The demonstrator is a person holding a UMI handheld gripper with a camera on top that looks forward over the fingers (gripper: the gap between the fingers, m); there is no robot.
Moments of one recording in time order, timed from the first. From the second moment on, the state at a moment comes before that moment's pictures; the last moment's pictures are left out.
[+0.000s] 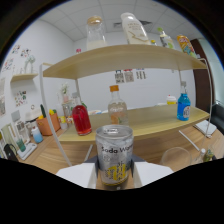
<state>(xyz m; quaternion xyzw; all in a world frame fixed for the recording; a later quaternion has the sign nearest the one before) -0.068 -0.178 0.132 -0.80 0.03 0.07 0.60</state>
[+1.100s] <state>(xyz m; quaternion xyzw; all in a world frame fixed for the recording) -0.093 -0.251 0.136 -0.84 -0.03 0.06 0.54</state>
